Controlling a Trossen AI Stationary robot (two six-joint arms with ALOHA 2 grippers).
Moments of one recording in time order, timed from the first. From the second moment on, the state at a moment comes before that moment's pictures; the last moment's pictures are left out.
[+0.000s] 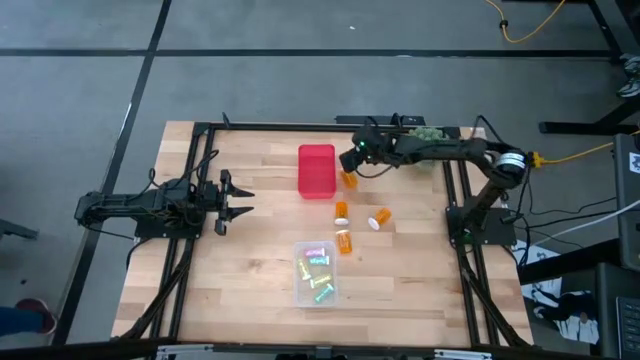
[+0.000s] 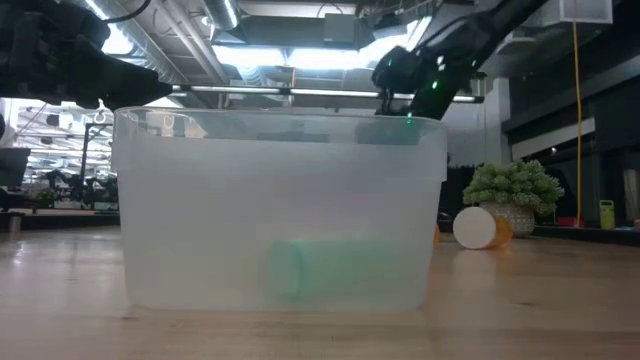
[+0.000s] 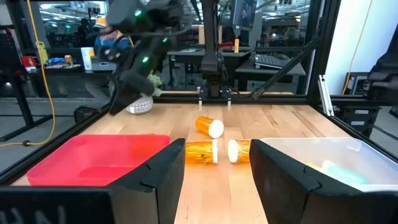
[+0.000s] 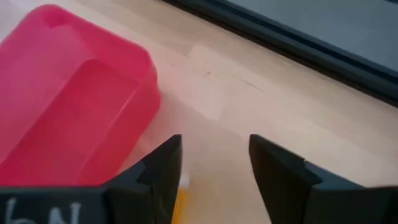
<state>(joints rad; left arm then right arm) 0.05 0.01 0.01 0.01 -0.02 -0.01 -0.43 1.69 1.05 -0.28 0.28 0.52</state>
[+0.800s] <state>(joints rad) 0.05 0.01 0.01 0.01 -0.02 -0.02 -0.46 1.98 1.32 -0.50 0.08 0.30</state>
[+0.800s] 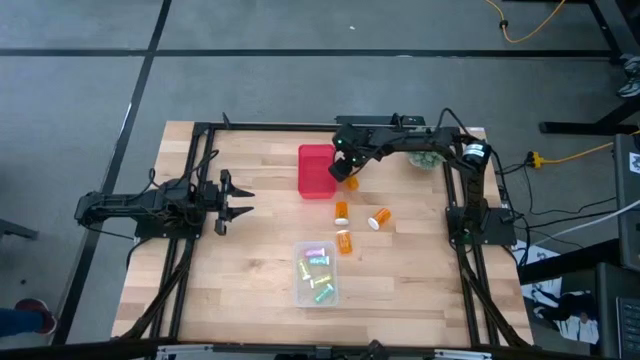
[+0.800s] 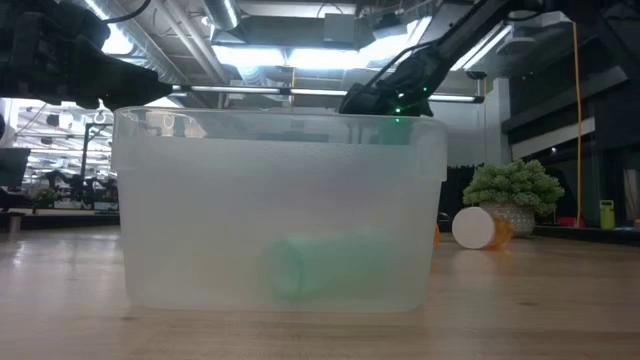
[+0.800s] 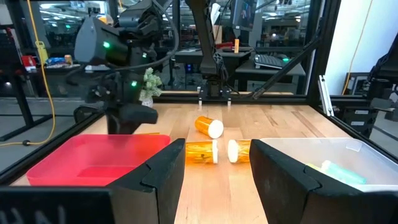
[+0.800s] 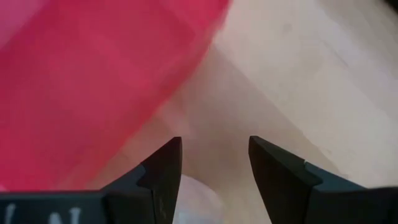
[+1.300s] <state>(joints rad) 0.05 0.01 0.01 0.01 -0.02 -0.02 -0.34 1.97 1.32 -0.78 0.09 0.31</state>
